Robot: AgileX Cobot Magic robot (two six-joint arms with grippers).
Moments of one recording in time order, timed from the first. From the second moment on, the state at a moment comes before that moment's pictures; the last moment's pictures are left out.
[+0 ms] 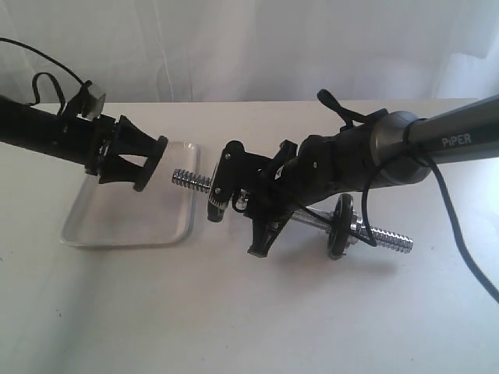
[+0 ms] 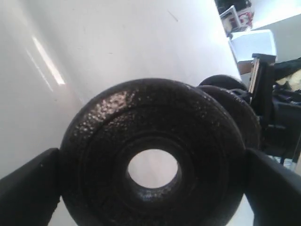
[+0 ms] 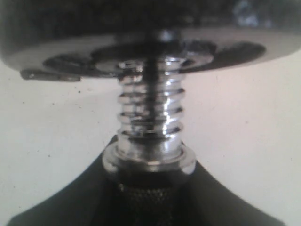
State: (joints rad) left arm 0.01 2.23 -1.59 -1.21 1.31 1.02; right arm 0.58 1.98 -1.17 0.31 0.14 -1.09
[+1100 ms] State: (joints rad) left arm -0.24 2.17 -1.63 -0.26 0.98 0.85; right arm 0.58 1.98 -1.17 0.31 0.14 -1.09
